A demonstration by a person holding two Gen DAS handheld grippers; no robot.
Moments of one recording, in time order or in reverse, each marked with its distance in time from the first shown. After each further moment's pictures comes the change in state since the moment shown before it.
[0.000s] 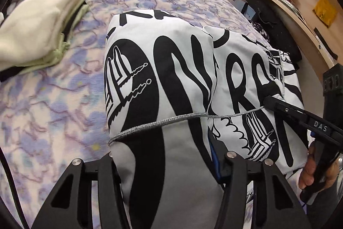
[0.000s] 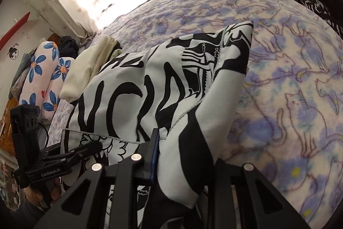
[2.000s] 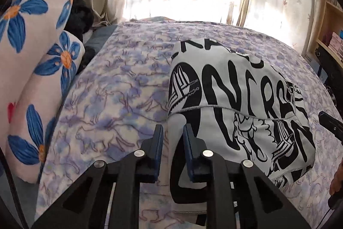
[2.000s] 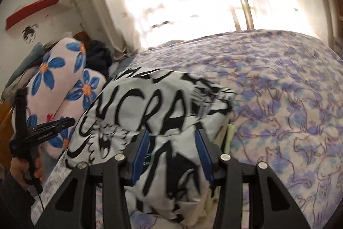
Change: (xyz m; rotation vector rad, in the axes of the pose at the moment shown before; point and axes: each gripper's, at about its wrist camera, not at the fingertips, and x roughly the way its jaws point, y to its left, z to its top) left arm -0.144 0.458 0.195 -0.095 -0.274 0.371; right arm 0.218 0.349 0.171 -0.271 -0.188 0.057
